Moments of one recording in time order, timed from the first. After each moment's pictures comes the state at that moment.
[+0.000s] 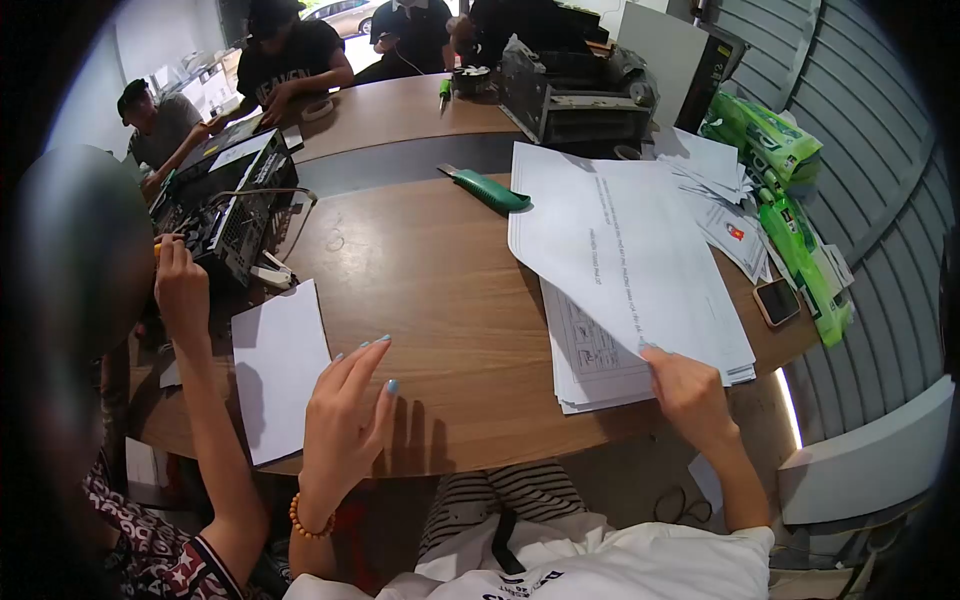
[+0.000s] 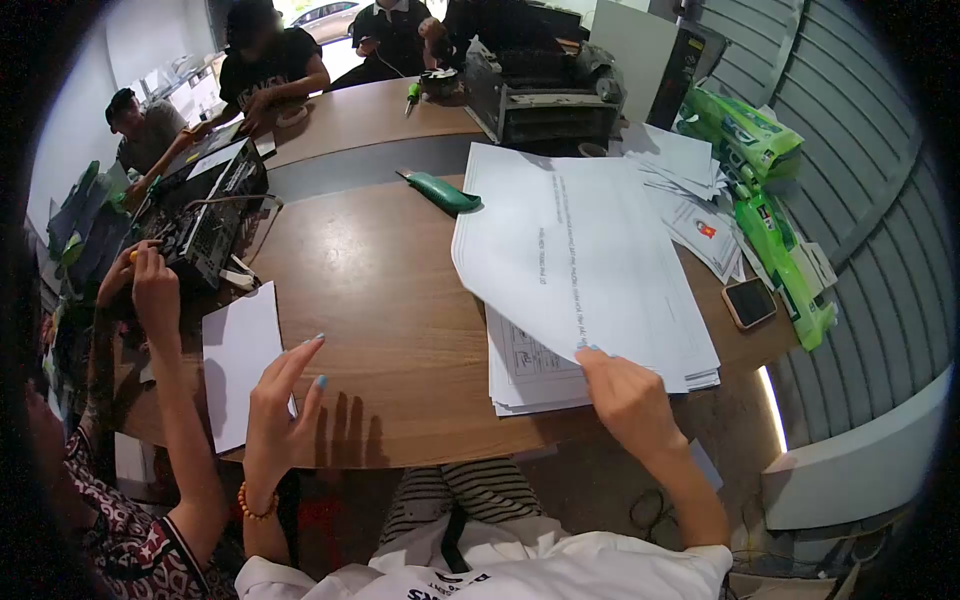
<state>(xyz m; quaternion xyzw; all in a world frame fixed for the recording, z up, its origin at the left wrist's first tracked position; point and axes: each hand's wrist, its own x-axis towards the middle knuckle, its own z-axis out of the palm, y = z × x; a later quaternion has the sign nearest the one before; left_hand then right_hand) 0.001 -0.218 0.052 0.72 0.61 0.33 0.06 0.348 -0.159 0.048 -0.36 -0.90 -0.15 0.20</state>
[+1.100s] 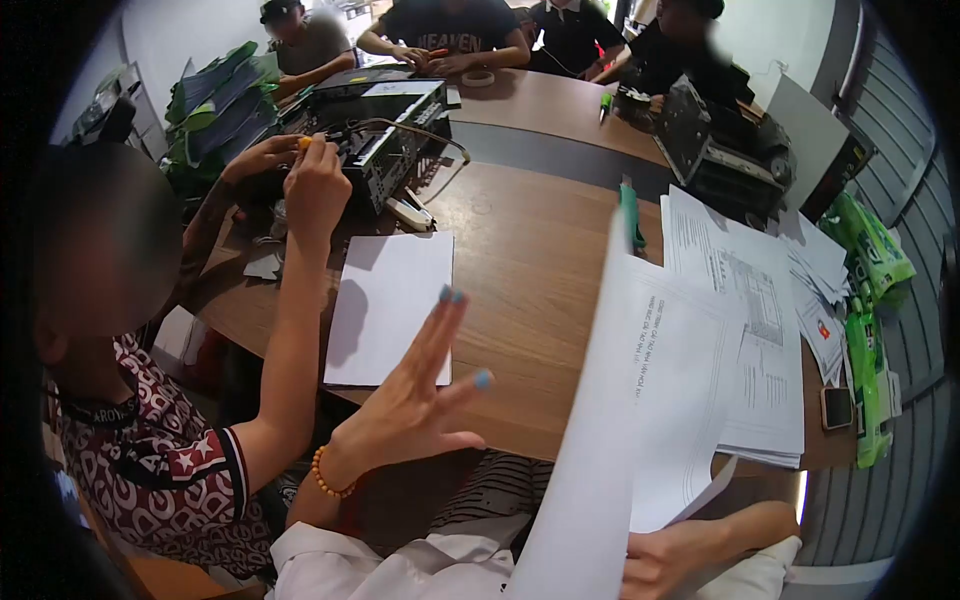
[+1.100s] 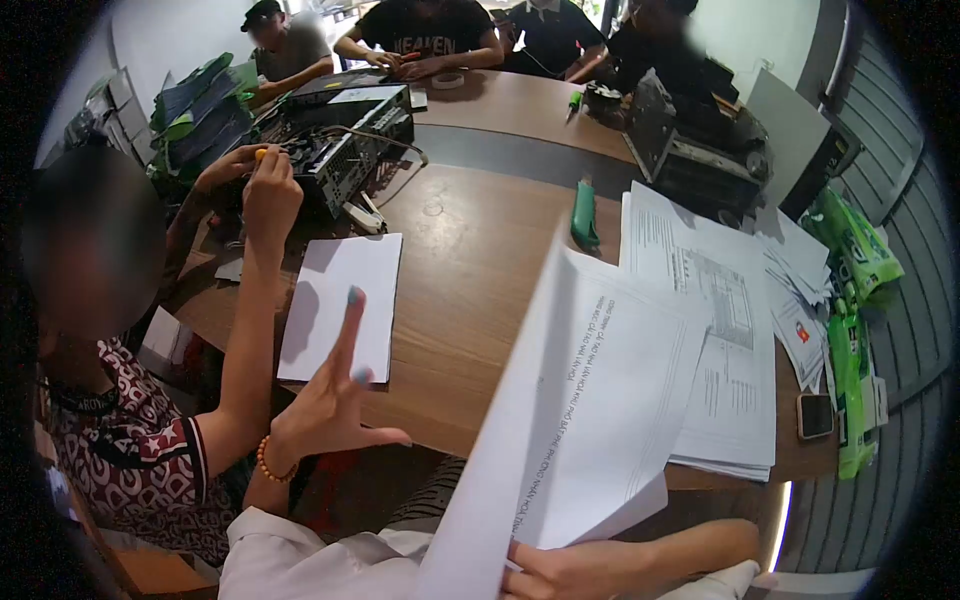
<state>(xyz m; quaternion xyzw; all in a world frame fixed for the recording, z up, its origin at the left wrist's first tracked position) -0.036 -0.253 0.042 0.82 0.46 0.35 0.01 0.246 -0.221 0.107 0.28 -0.95 0.02 0.12</state>
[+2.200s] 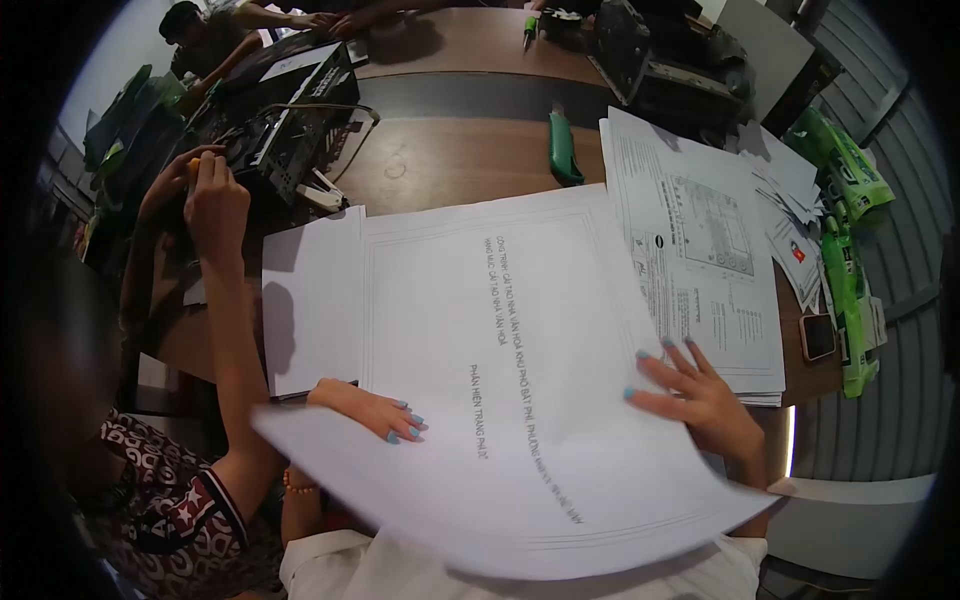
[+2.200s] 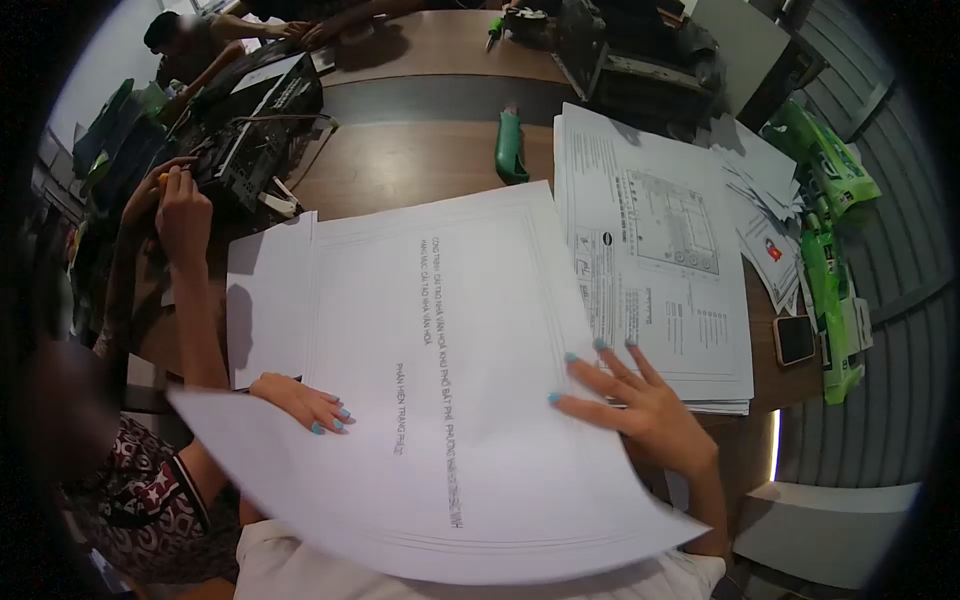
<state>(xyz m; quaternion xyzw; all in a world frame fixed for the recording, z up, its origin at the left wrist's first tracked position) -0.072 -0.256 -0.010 0.62 0.24 0.48 0.57 0.343 -0.138 0.058 -0.23 -0.96 0.13 0.01</state>
